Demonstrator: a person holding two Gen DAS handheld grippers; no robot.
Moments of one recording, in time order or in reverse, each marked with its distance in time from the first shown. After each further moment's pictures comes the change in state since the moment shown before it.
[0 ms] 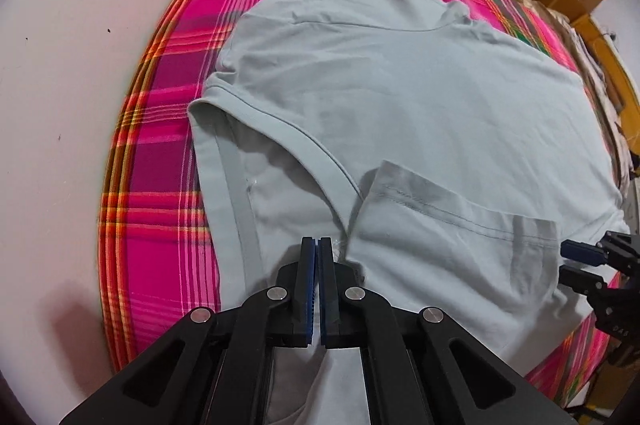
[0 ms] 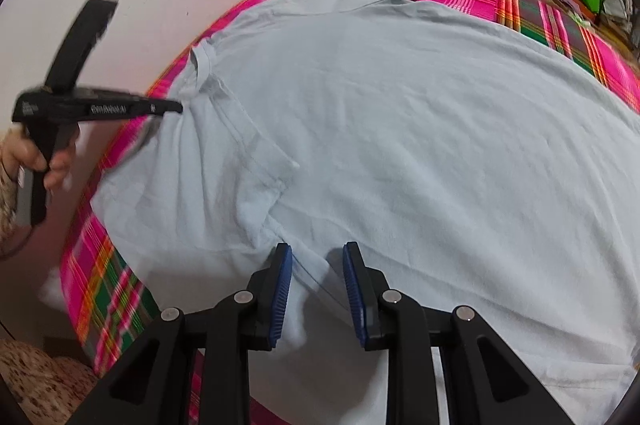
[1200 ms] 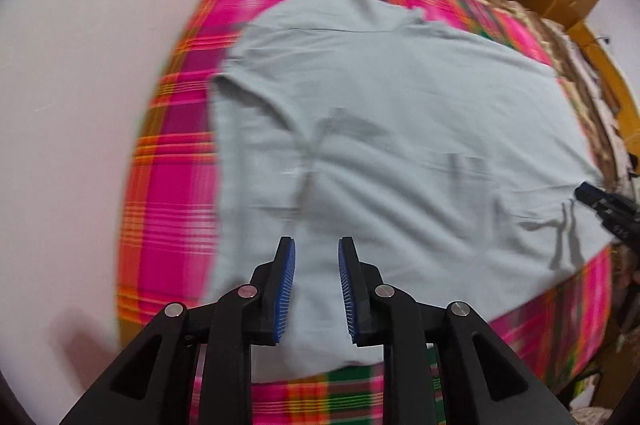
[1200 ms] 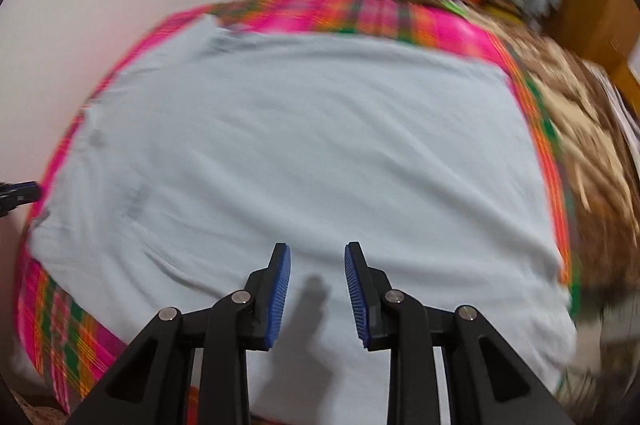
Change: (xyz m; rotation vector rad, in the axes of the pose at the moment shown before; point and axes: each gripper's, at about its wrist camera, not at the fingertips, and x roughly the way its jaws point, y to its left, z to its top) left arm -0.046 -0.032 -0.044 -0.007 -0.071 0.002; right arm -0.070 -0.077 -0.055 0.234 -0.095 -0.351
